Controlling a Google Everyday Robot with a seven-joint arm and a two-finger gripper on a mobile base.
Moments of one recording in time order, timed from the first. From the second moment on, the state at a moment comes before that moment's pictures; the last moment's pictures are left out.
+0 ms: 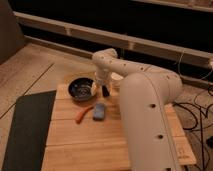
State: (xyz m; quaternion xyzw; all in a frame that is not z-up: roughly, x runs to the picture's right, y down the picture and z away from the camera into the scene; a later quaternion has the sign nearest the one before) arm -0.016 0.015 0.911 -0.32 0.15 0.52 0.78
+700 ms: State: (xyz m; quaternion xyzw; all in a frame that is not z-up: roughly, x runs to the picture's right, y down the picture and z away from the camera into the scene) arm -0.012 -0.024 0.923 -0.30 0.12 0.50 0.81
